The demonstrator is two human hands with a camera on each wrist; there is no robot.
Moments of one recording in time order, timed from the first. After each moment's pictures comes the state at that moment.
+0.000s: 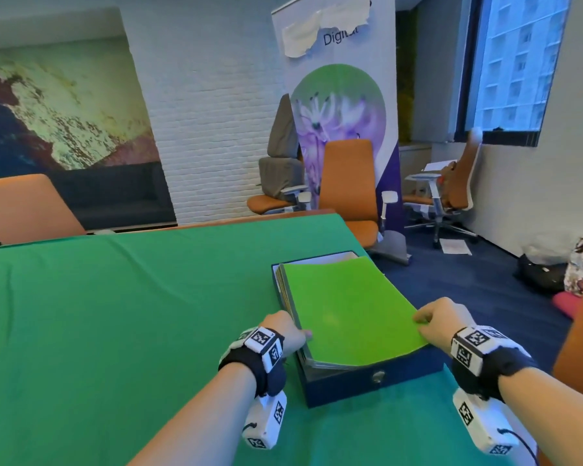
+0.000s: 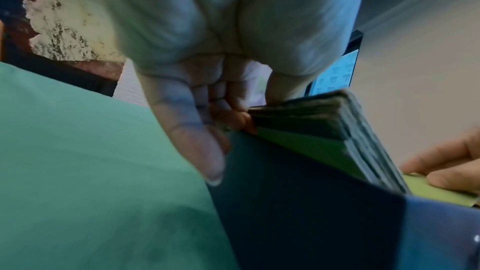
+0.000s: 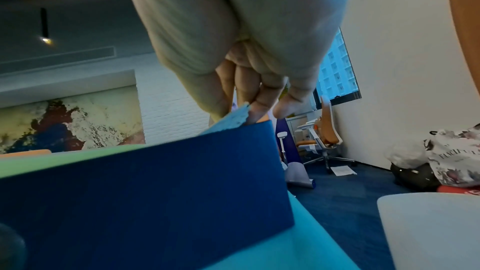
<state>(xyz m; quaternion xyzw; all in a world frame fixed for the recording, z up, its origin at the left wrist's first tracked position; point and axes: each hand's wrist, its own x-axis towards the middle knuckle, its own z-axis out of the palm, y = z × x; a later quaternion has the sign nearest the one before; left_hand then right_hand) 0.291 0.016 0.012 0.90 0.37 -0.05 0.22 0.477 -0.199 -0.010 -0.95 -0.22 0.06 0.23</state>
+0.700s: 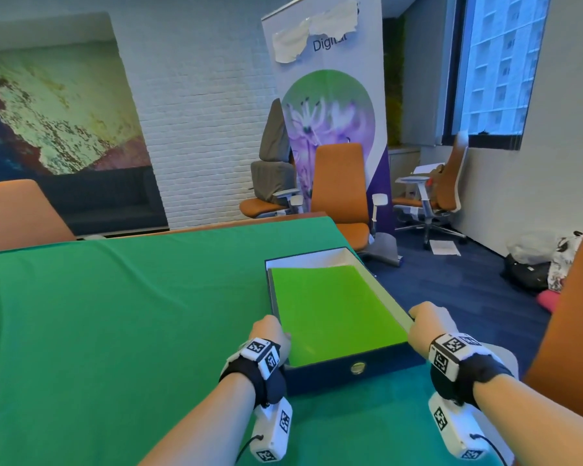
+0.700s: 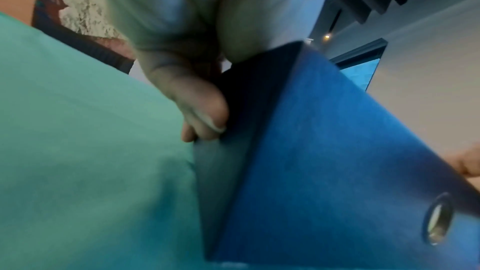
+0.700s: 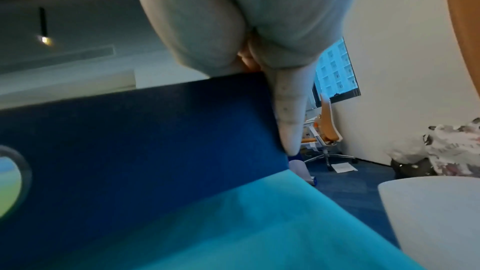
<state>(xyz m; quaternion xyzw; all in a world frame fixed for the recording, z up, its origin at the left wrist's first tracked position) 0.288 0.009 -0.001 0.88 0.42 0.04 0.22 0.442 -0.204 0.004 -0.96 -0.18 0.05 0.21</state>
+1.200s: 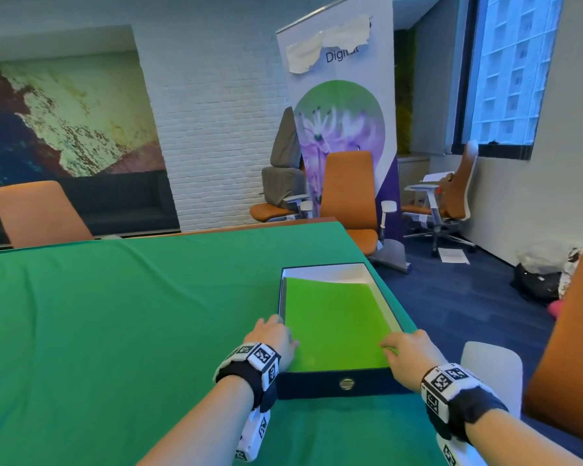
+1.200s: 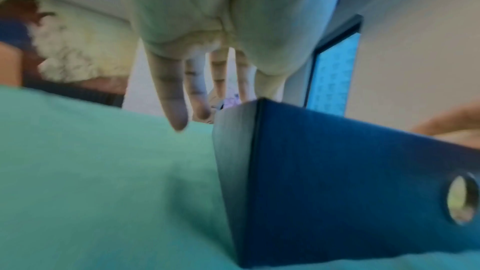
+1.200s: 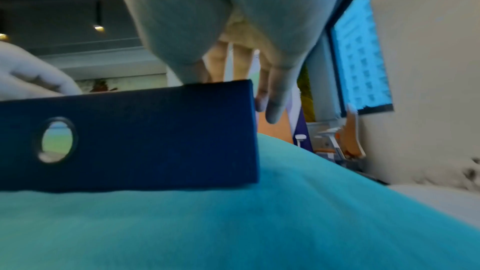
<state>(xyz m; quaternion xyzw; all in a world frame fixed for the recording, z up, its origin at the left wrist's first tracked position) 0.239 0.016 -0.004 0.95 0.30 0.01 0.08 0.377 -0.204 -0.018 -0.93 -0.32 0.05 0.16</state>
